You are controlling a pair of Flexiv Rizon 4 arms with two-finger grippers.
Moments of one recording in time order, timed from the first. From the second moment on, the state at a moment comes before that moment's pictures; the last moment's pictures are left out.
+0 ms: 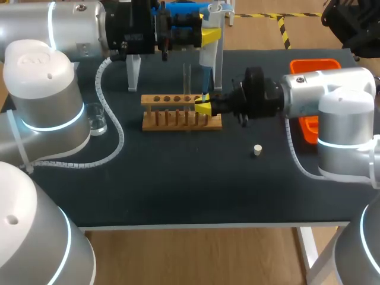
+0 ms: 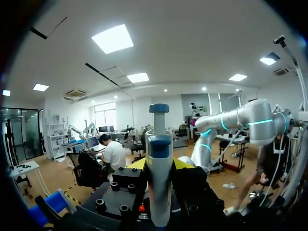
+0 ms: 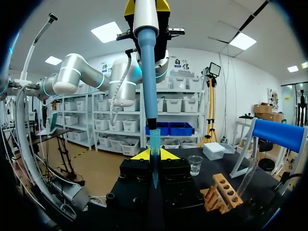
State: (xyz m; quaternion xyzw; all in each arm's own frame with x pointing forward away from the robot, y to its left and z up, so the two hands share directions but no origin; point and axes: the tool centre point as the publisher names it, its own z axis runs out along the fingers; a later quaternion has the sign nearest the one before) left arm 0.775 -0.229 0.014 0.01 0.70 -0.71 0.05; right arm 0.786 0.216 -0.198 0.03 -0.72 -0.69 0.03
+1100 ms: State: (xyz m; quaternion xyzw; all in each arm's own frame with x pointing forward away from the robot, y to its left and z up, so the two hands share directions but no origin) left arm 0.775 -0.229 0.014 0.01 0.70 -0.71 0.05; right arm 0.786 0.214 -0.195 0.03 -0.72 -0.69 0.02
